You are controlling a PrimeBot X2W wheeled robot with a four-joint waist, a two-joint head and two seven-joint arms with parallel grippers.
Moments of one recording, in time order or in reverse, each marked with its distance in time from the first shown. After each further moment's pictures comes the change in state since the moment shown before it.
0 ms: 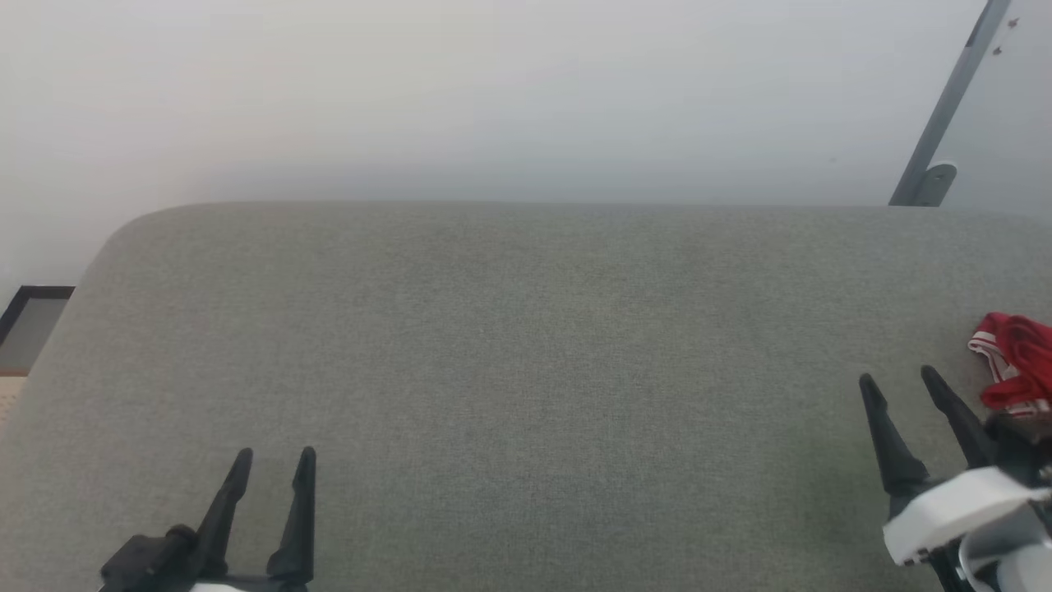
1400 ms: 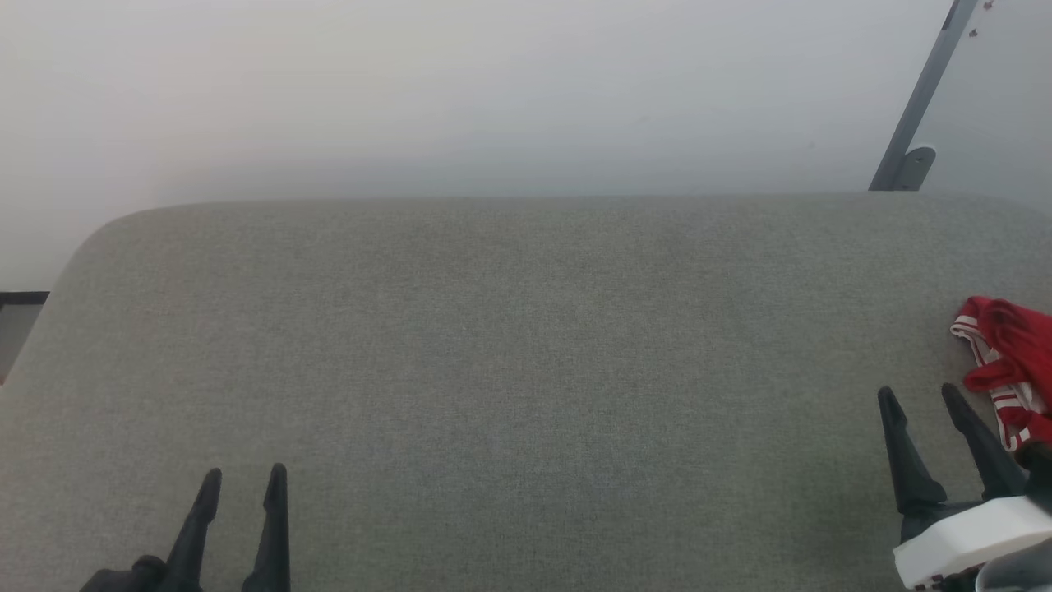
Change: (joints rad) left arm 0.083 -0.030 0.071 -0.080 0.014 0.000 0.000; right arm 0.139 0.076 -0.123 -0.214 -0.013 0.000 0.079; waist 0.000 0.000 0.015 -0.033
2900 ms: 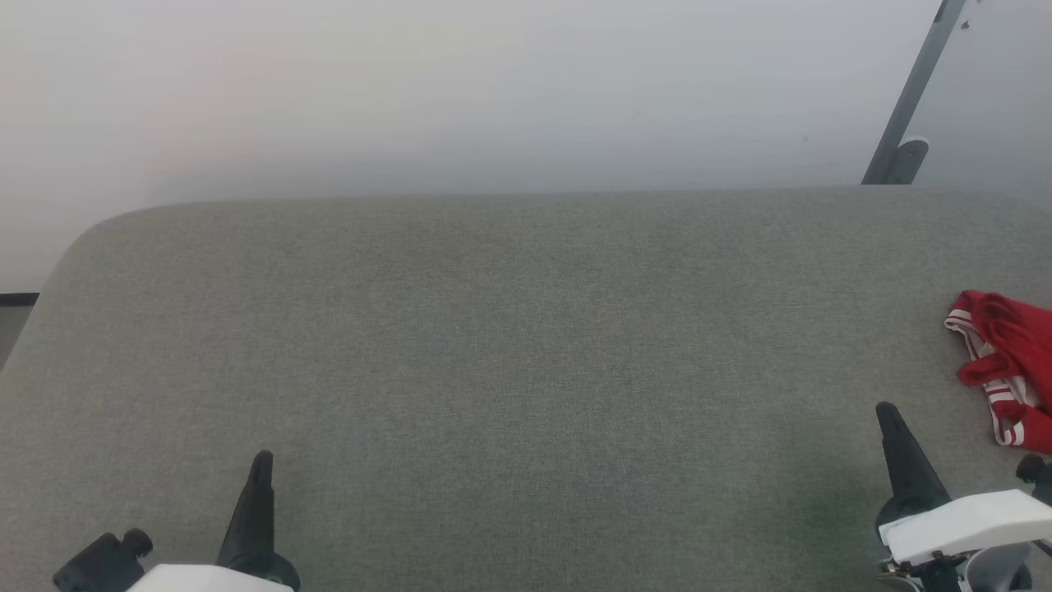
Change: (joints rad) left arm -0.118 -0.045 -0.003 0.134 -0.570 0.000 0.156; right arm -0.038 0.115 -0.031 0.098 0.533 -0.001 0.118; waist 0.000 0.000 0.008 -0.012
